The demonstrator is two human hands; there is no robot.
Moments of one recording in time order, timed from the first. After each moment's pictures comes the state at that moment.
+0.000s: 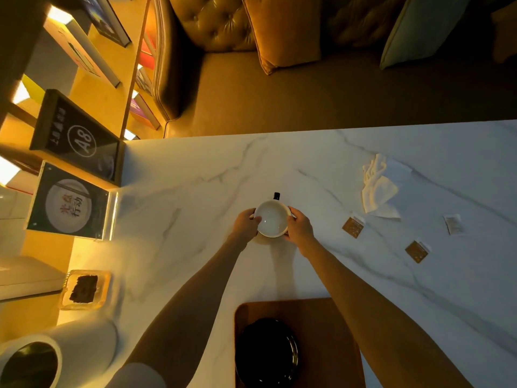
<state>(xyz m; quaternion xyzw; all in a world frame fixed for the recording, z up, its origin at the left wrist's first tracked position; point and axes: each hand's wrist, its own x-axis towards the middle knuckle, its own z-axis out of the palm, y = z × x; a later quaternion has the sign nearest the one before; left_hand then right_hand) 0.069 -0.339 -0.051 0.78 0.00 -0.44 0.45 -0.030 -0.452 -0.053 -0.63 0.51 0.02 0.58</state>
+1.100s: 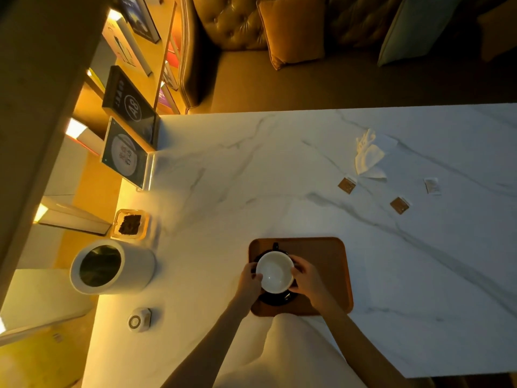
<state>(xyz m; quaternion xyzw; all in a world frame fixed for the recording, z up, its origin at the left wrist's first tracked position) -0.171 -0.135 -0.012 0.76 0.08 -0.47 0.44 -0.254 -0.278 -0.010 -0.56 0.49 0.12 0.66</state>
